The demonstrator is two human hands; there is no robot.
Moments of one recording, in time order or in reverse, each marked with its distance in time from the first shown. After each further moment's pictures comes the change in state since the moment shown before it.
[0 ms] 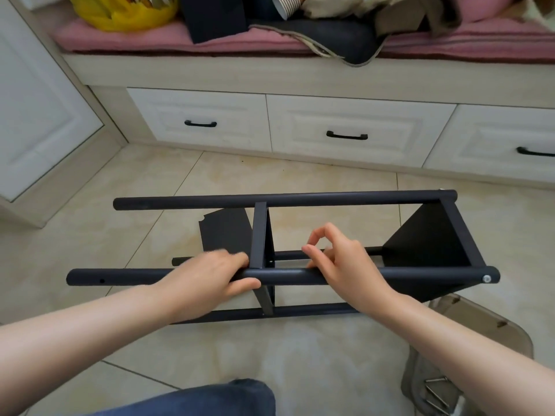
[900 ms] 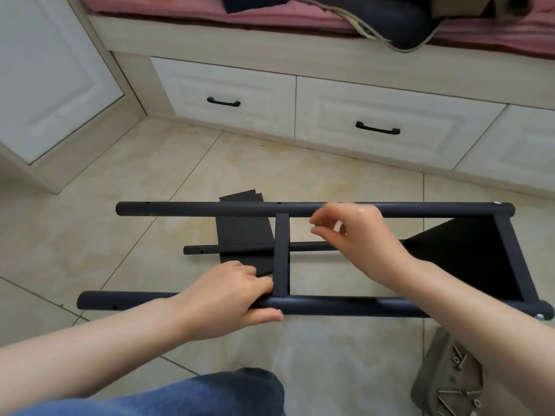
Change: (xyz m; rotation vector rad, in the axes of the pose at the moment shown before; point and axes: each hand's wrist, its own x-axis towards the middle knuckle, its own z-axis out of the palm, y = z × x) left_hand -0.020 0.000 0.036 0.067 0.221 0.276; right_hand 0.047 -0.022 0.001 -0.289 -0.002 -0.285
